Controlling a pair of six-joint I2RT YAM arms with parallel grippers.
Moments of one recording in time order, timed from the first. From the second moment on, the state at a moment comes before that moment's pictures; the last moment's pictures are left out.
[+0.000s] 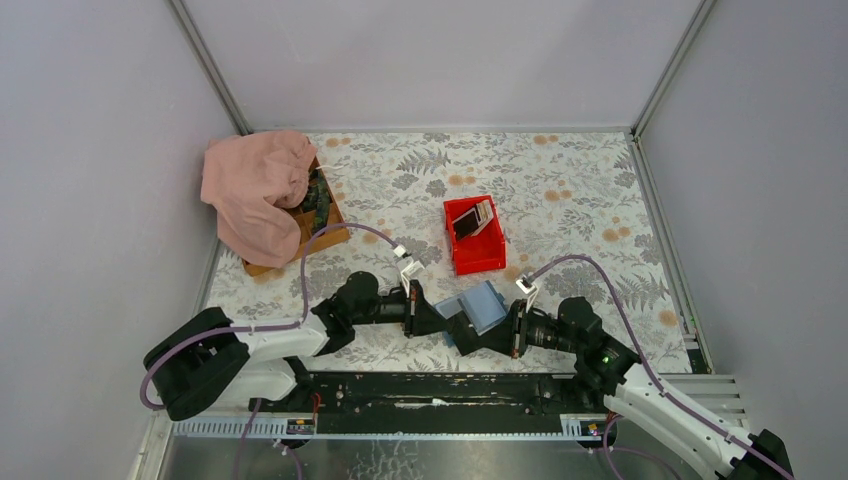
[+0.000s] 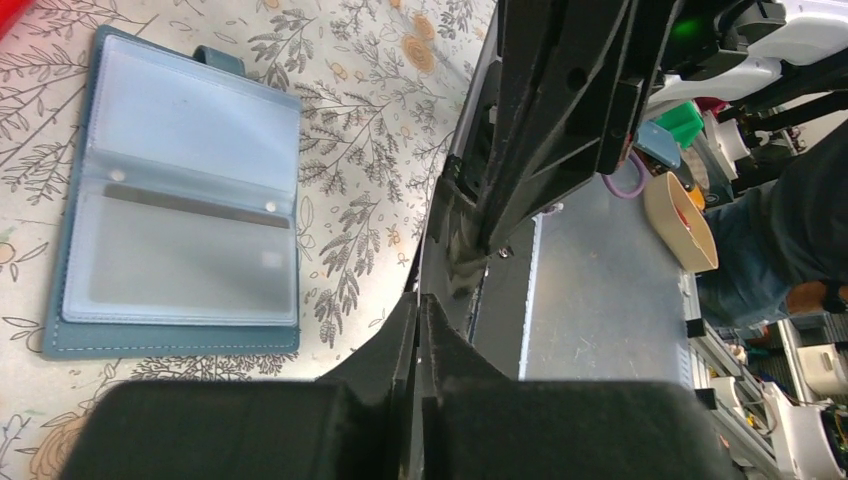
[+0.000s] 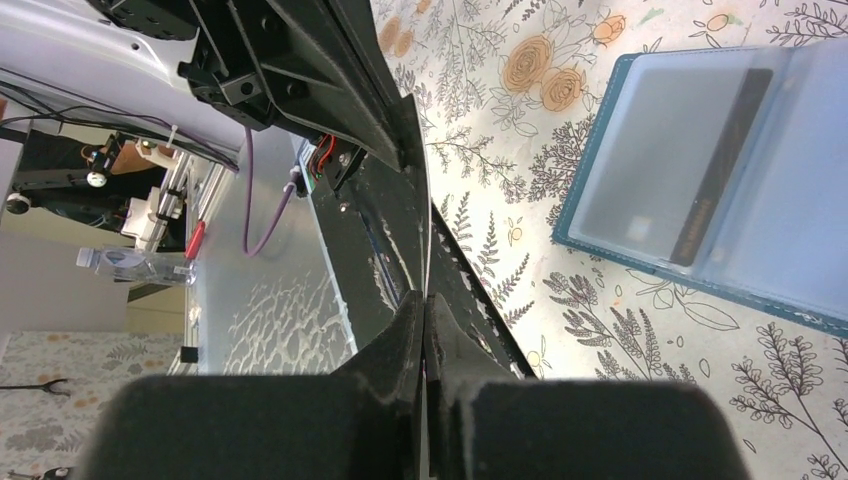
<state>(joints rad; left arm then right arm) -0.87 1.24 0.28 0.75 0.55 -0.65 0.74 0.40 0.07 0.06 -0.54 0.74</state>
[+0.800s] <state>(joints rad) -0.88 1.22 0.25 0.88 0.58 -0.69 0.74 0.22 0.09 -0.03 -0.44 0.70</state>
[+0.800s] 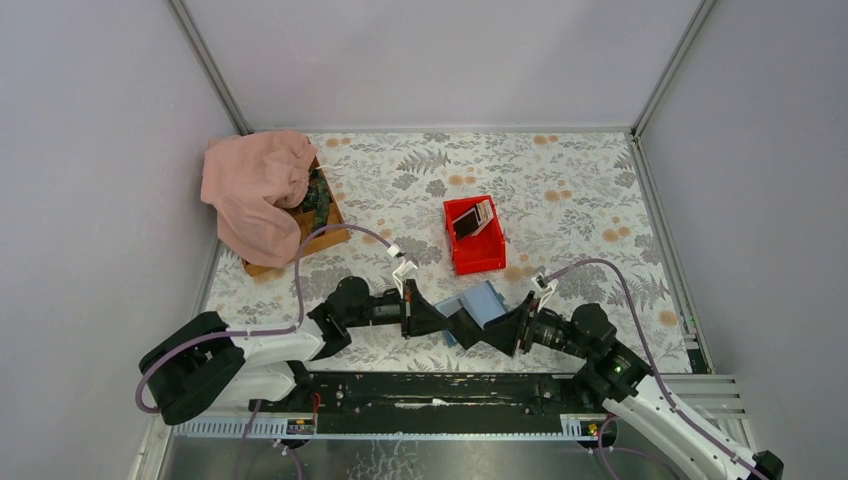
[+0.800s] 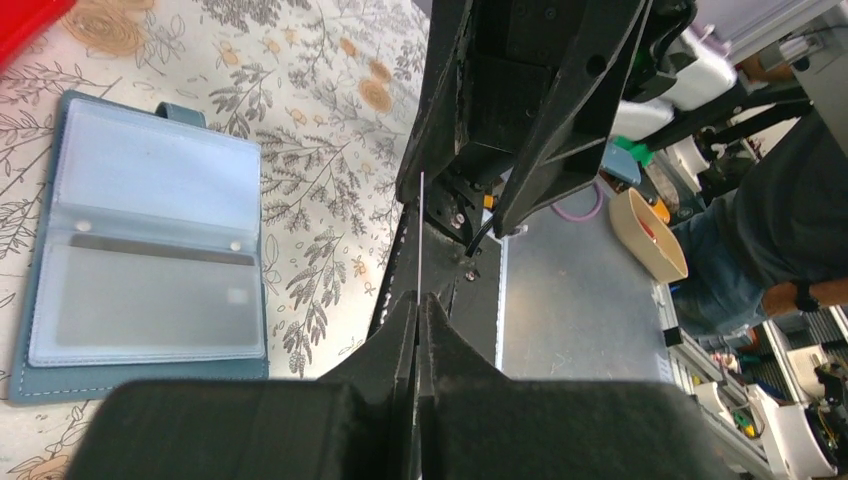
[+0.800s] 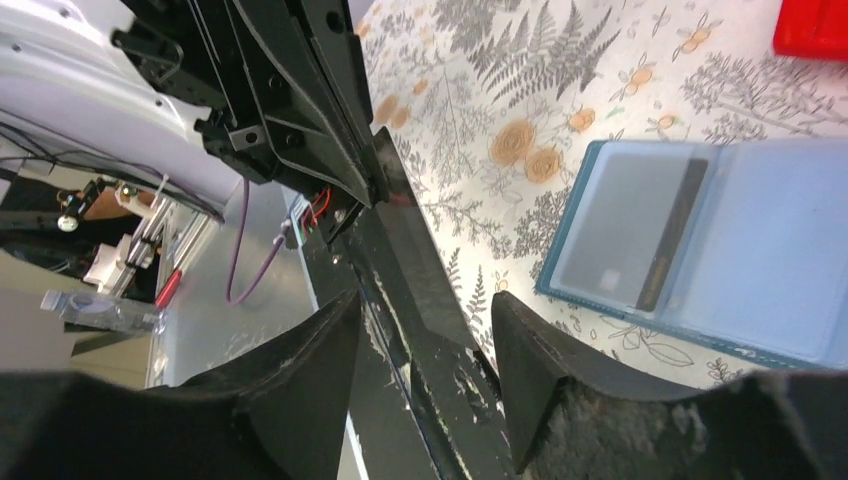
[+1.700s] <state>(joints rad) -0.88 1.12 0.13 1.21 0.39 -0.83 0.74 0.24 0.07 0.11 -0.41 0.74</state>
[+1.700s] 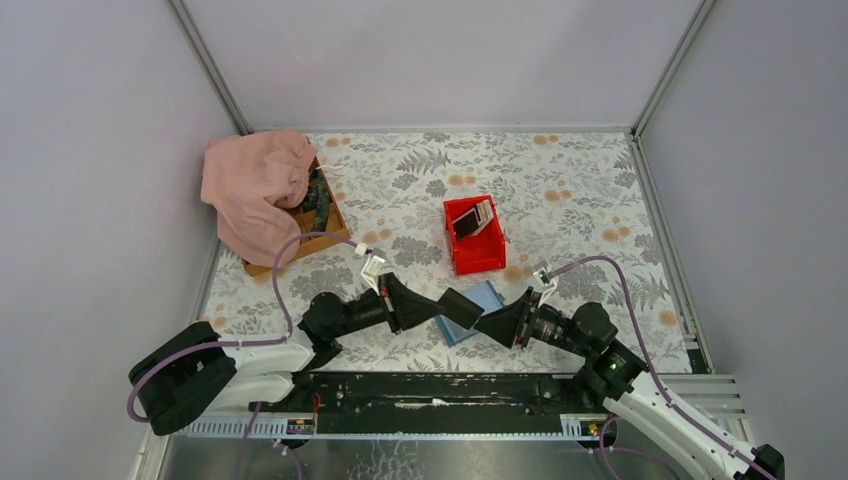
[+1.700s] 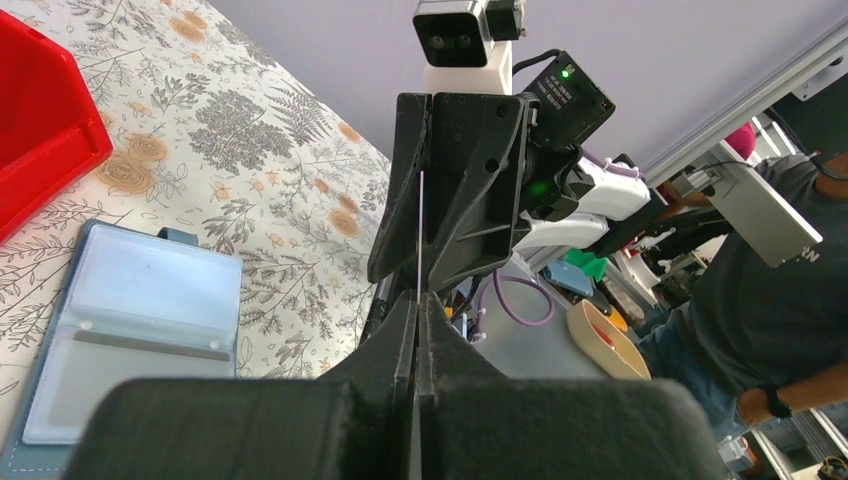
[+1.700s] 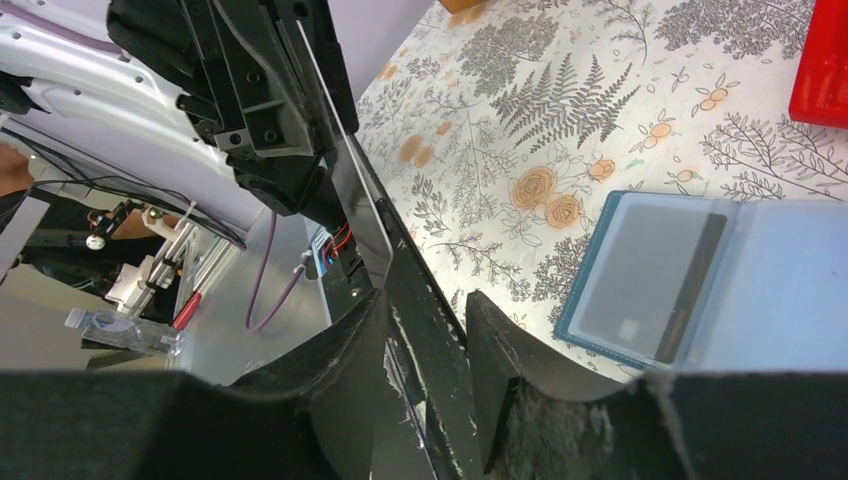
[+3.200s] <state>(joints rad) -0.88 1.21 0.09 1.41 0.33 -0.90 0.74 0.41 0.10 0.31 -0.44 0.73</state>
